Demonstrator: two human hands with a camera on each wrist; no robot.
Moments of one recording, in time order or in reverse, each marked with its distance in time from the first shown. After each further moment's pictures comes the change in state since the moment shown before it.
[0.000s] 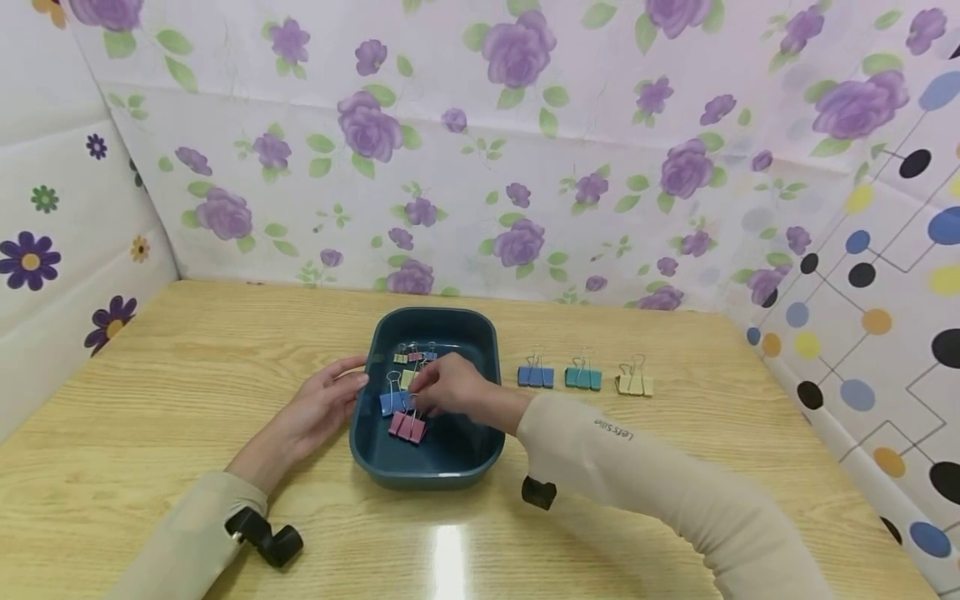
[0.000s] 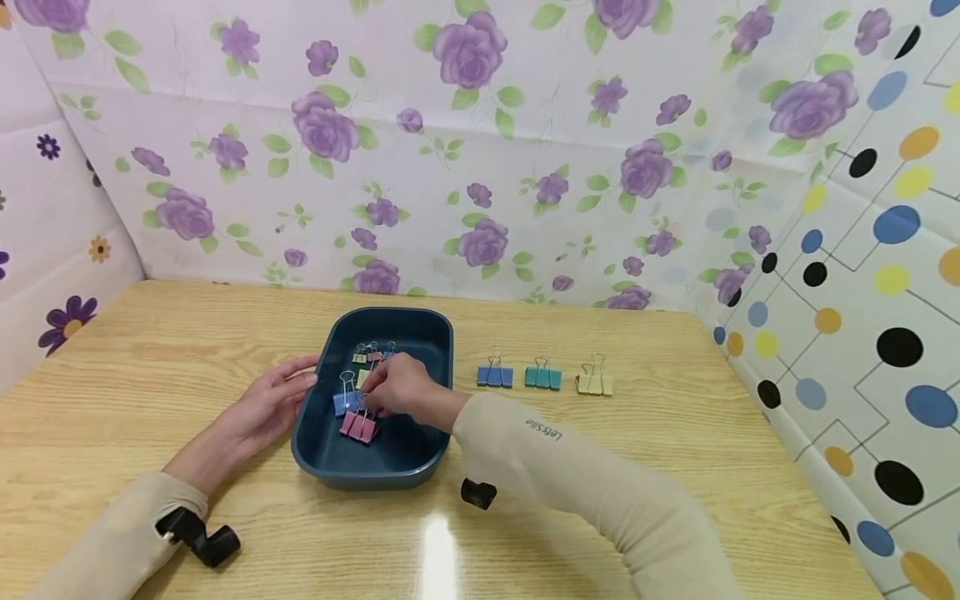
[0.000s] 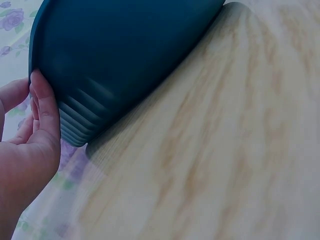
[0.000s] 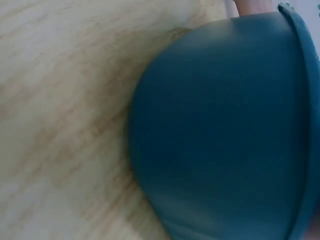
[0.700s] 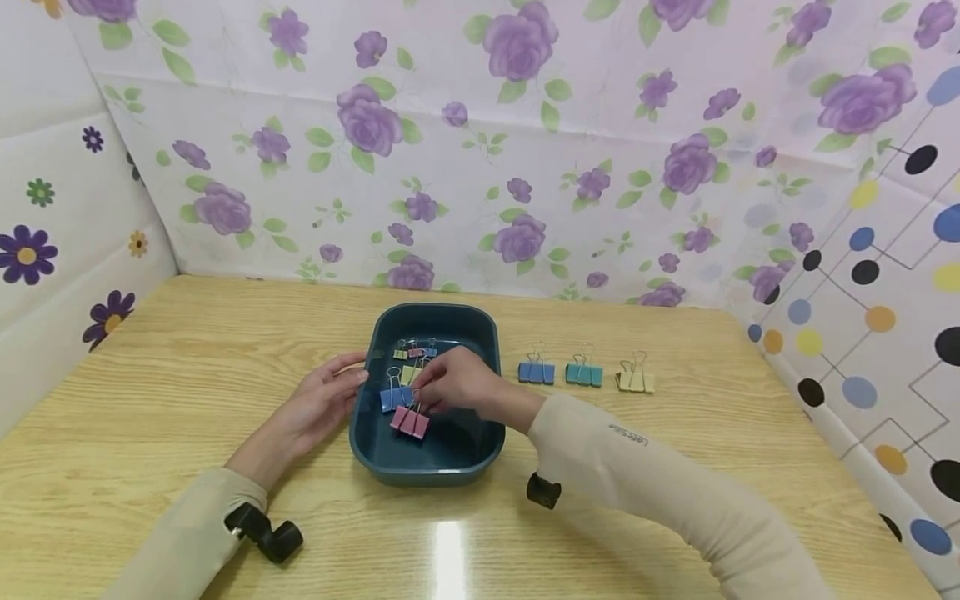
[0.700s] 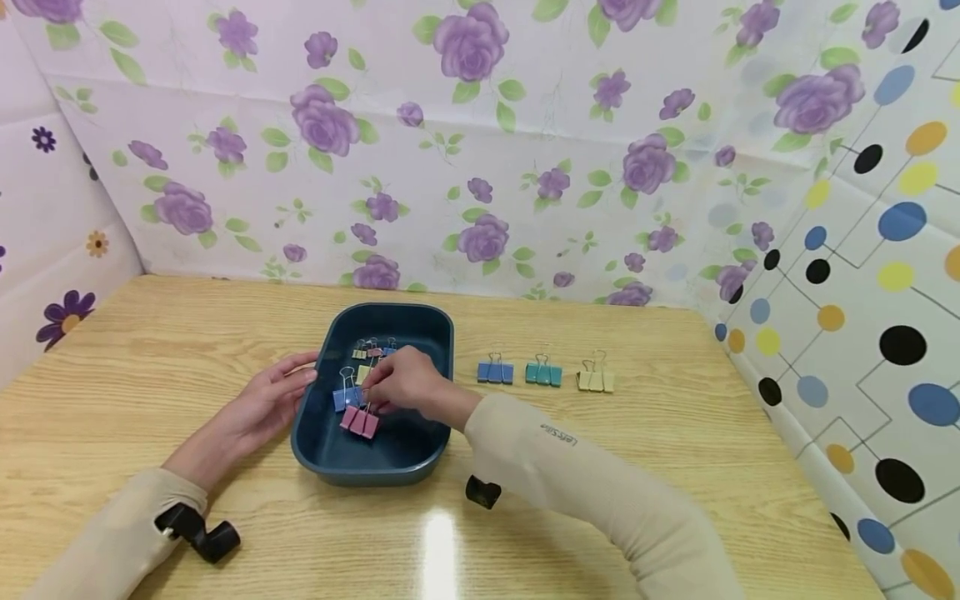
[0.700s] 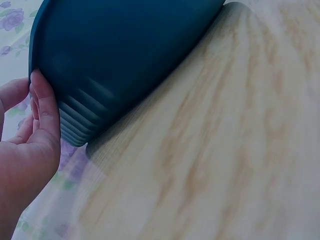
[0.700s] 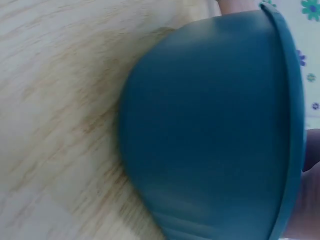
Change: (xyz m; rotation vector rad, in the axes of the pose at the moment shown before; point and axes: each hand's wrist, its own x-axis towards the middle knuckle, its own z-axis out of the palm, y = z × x) left_hand 0.002 -0.003 -0.002 -0.007 0.007 0.003; right_hand -0.005 0.003 -0.008 0.012 -0.031 -0.043
